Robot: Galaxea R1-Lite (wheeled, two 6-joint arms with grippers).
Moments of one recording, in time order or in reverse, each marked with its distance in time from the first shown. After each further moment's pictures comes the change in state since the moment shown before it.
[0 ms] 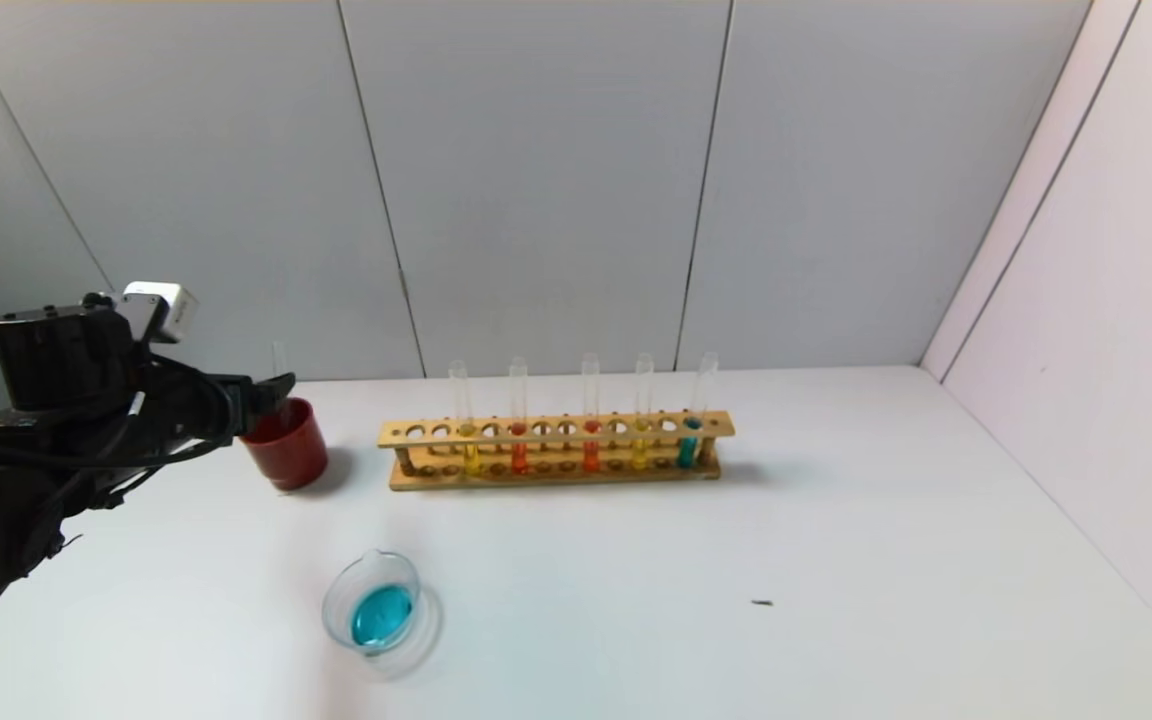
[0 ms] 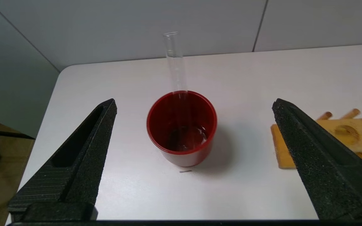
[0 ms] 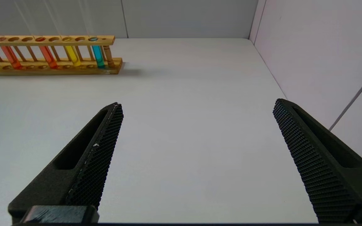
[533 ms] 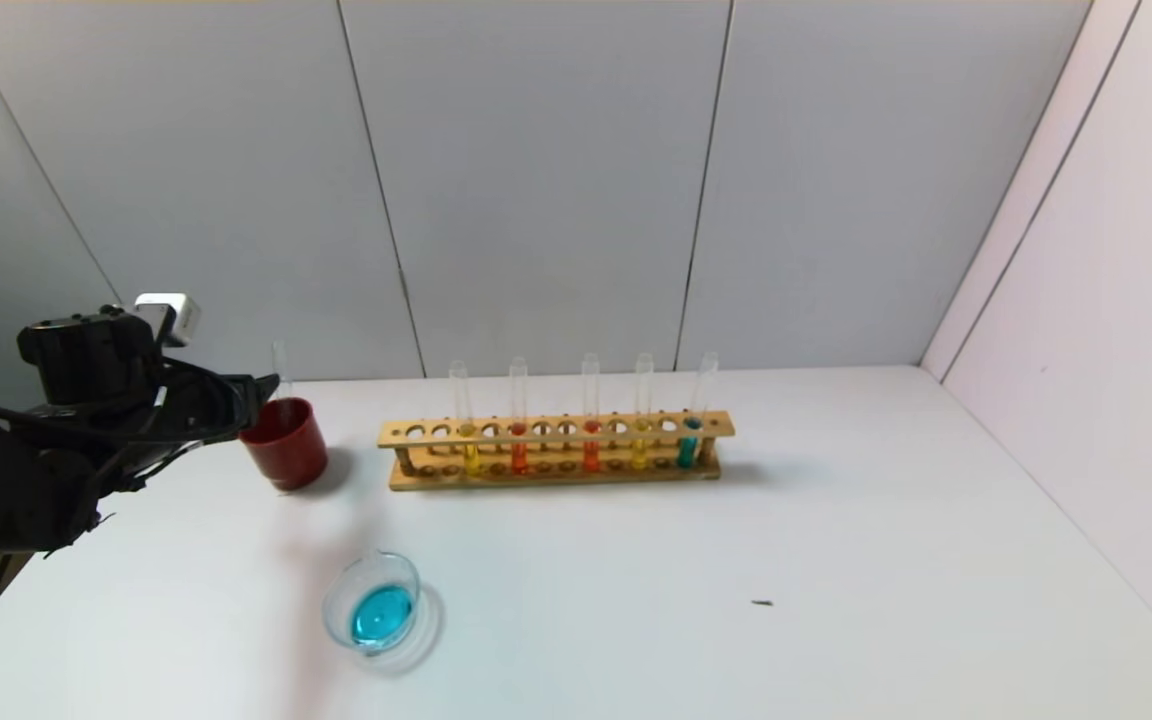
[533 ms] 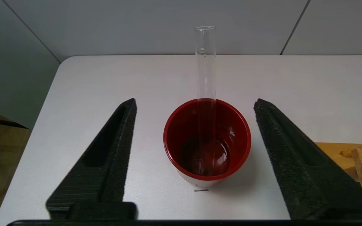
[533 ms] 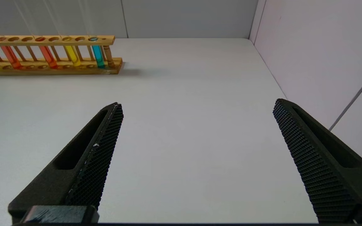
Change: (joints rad) left arm 0.078 0.167 -0.100 -0.052 -0.028 -0.032; right arm 0.000 0.000 0.000 0.000 0.000 0.000
